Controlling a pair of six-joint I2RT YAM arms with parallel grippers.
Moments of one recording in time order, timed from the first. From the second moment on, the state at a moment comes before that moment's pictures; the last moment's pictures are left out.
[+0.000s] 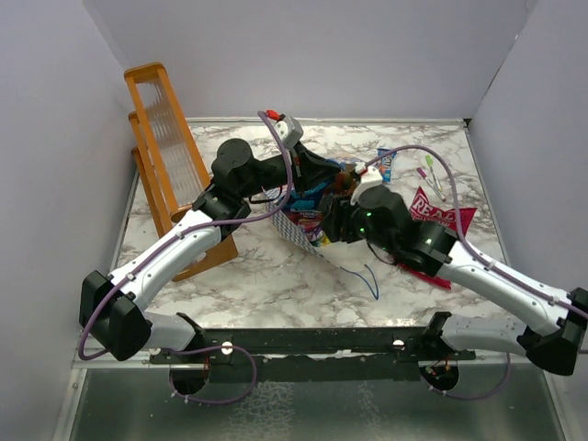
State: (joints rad) left arm -0.65 1.33 1.18 0.31 0.62 -0.30; right arm 0.86 1.09 1.06 -0.46 0.17 0.51
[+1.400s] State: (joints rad) left arm -0.65 1.33 1.18 0.30 0.62 -0.29; right arm 0.81 1.66 1.04 -0.30 0.84 0.93
